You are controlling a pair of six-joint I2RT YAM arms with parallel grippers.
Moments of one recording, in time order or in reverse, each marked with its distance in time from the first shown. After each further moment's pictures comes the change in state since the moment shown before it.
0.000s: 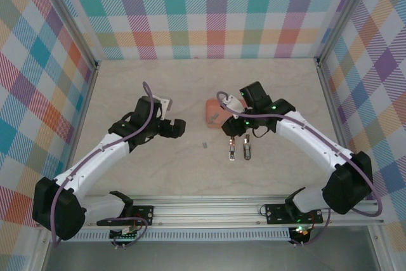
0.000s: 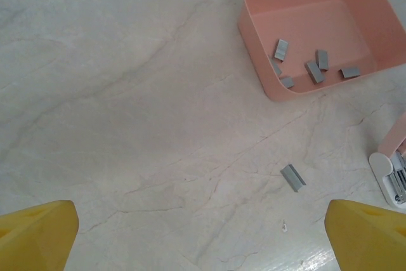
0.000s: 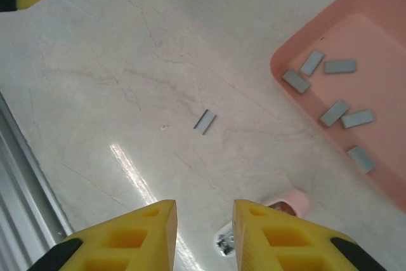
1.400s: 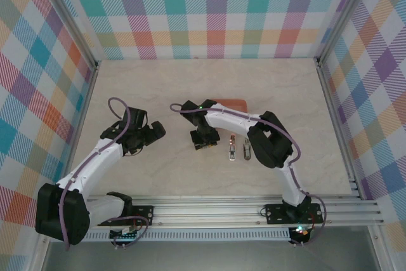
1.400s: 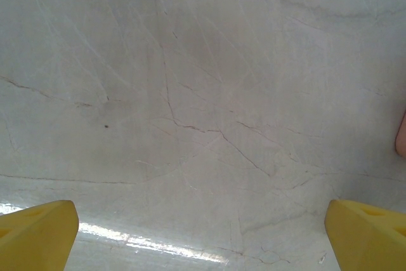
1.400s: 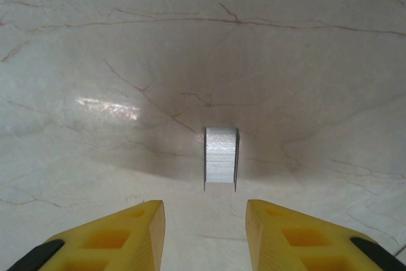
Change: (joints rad) left arm 0.205 -0.040 -0.156 -0.108 -0.032 -0.540; right arm 0.282 0.755 0.499 -0.292 0.317 0.691
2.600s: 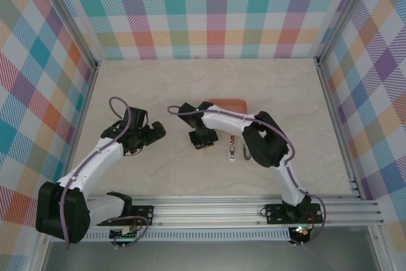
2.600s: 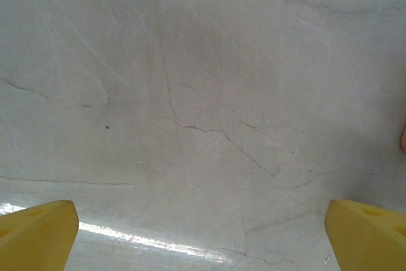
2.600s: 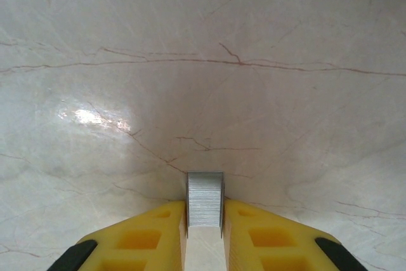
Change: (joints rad) left arm 0.000 0.012 0.004 0.000 0.000 0.021; right arm 0.002 0.042 0.011 0.031 0.058 0.000
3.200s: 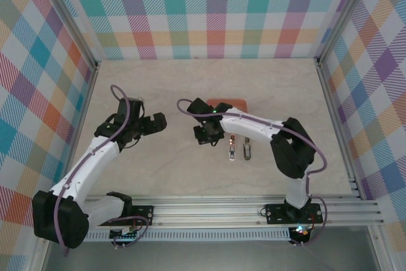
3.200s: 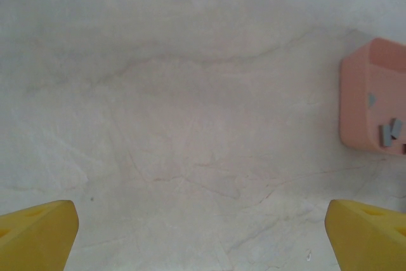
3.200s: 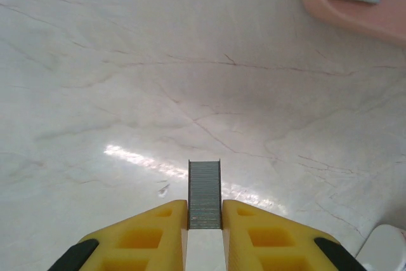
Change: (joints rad) left arm 0.000 -0.047 0.125 0.023 0.006 0.280; right arm -0.002 -0.329 -0.258 0.230 -0.010 -0.009
